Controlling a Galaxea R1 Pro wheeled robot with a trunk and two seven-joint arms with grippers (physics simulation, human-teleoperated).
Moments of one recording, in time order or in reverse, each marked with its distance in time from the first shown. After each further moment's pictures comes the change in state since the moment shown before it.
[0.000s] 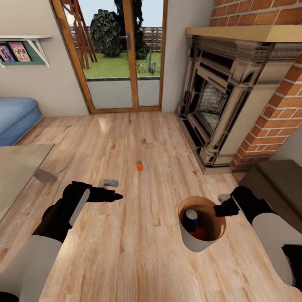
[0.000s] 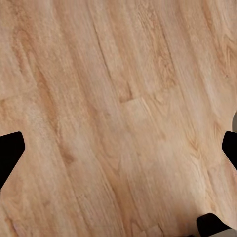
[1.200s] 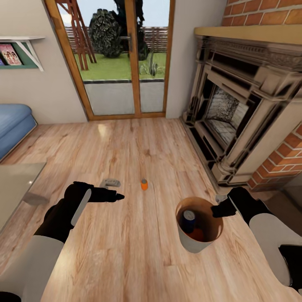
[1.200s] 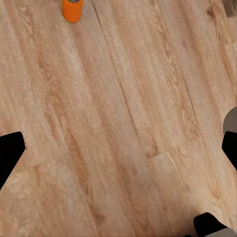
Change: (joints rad) left arm 0.000 -0.014 0.000 0.002 -0.003 0.000 0.000; right arm 0.005 0.021 0.001 0.001 0.002 -0.001 -0.008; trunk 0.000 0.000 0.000
